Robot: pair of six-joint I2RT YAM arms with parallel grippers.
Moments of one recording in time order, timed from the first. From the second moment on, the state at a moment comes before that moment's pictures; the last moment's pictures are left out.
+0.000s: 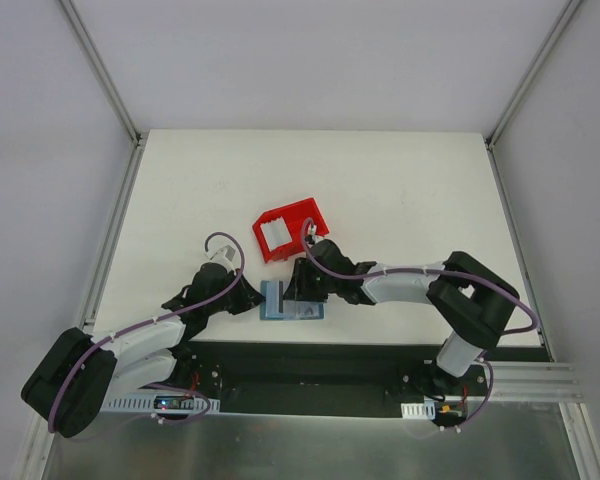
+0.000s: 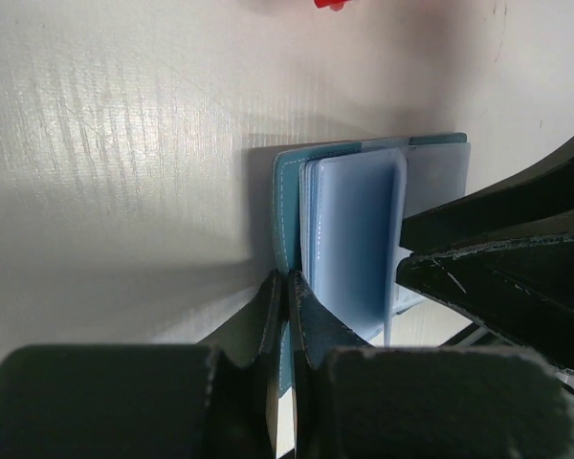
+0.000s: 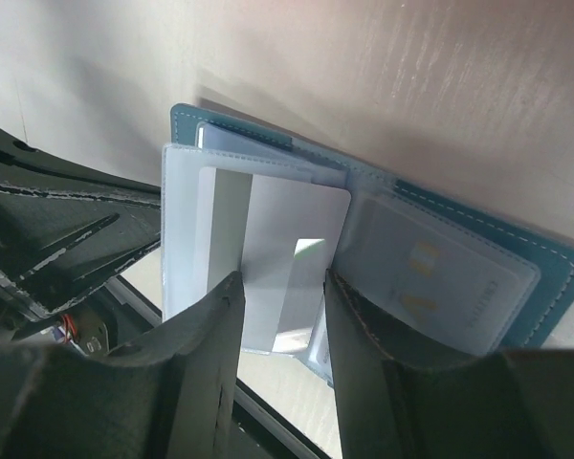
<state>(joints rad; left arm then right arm) -0.56 1.00 0.15 0.19 0.18 -0.90 0.97 1.68 0.79 0.09 -0.12 0.90</state>
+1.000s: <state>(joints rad) -0.56 1.00 0.15 0.19 0.18 -0.90 0.97 1.72 0.80 0.21 -0.22 0.90</state>
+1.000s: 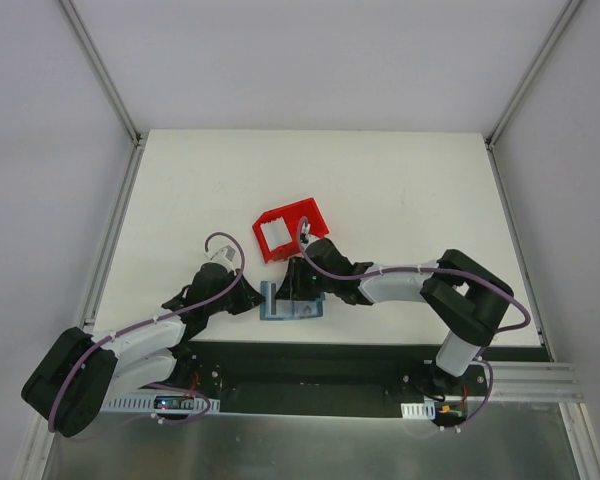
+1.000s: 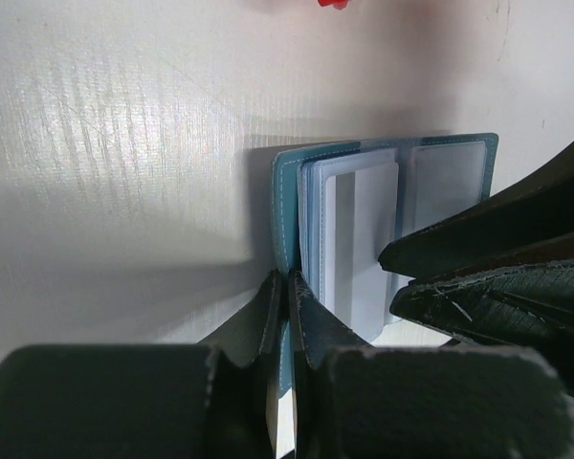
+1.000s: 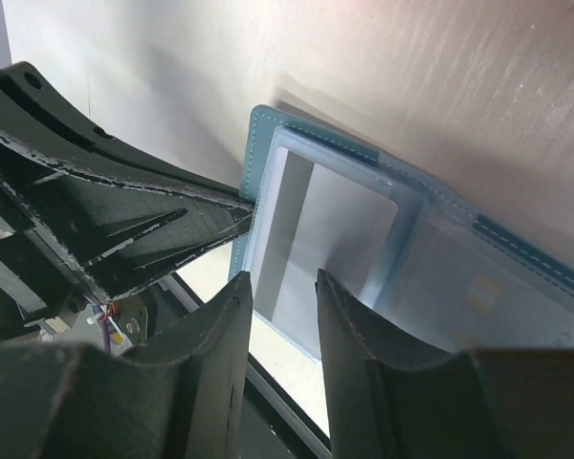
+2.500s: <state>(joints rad) -0.56 0.90 0.15 0.16 0.21 -0.87 1.12 1.76 1.11 -0.31 0.11 0.69</state>
